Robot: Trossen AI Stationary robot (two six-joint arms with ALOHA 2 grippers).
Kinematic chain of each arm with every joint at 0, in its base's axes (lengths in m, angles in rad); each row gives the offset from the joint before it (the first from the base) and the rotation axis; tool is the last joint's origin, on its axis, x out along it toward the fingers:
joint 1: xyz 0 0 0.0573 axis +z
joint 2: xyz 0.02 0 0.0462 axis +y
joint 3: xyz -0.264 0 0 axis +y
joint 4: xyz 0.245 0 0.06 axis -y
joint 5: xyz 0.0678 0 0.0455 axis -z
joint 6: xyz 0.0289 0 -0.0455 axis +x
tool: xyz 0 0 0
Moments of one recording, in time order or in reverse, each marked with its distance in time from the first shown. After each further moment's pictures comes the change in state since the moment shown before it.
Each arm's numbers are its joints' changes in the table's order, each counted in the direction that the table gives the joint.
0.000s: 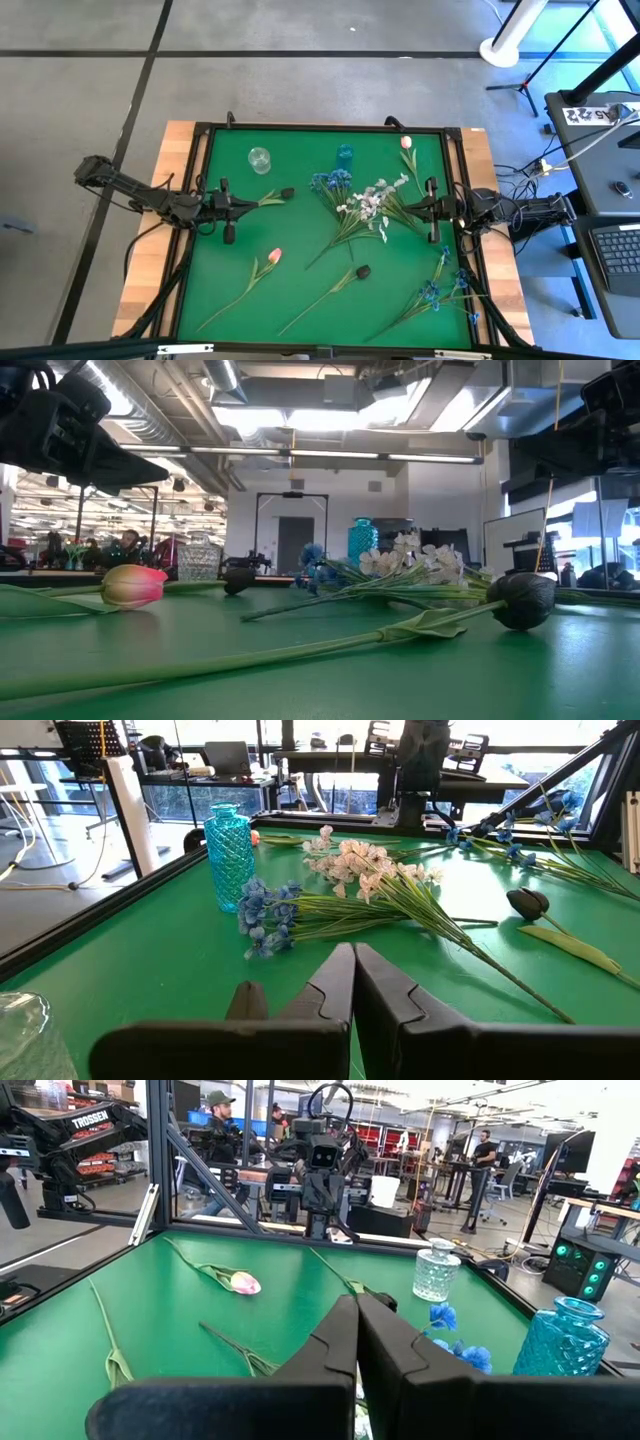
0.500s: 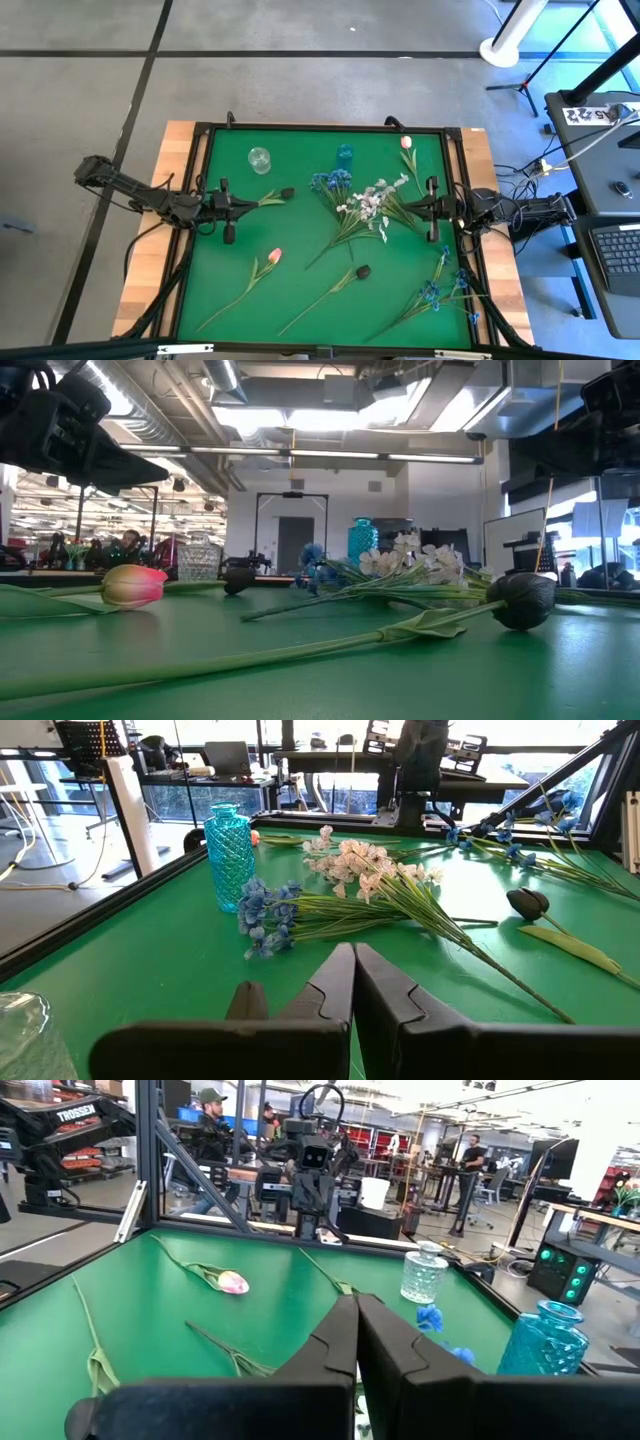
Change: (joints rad) left arm 0.000 0.000 0.000 0.000 0.000 0.000; right arm 0.000 0.000 0.000 -0.001 0.035 -0.027
